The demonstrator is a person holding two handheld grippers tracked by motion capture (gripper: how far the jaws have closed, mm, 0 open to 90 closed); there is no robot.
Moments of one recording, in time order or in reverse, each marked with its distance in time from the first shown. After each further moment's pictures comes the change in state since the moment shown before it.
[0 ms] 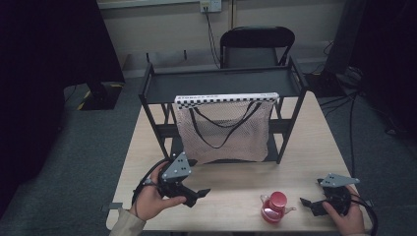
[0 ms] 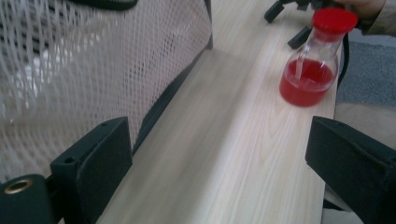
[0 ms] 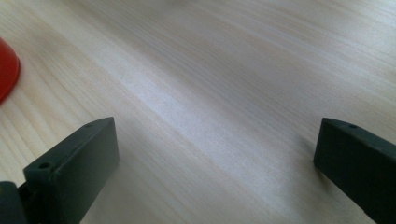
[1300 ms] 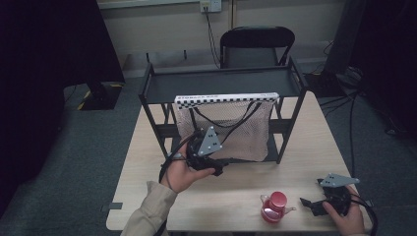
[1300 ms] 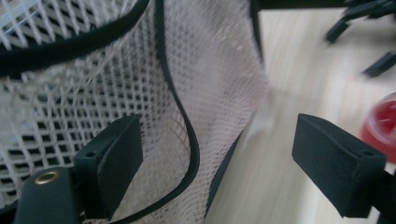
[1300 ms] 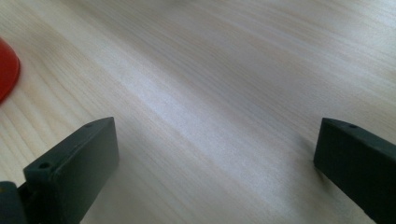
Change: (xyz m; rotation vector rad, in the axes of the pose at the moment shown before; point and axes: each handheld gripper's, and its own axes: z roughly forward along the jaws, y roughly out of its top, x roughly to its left) left arm 0.020 0.063 0.052 0.034 0.194 0.146; right arm 0.000 0.000 0.000 0.000 0.000 0.000
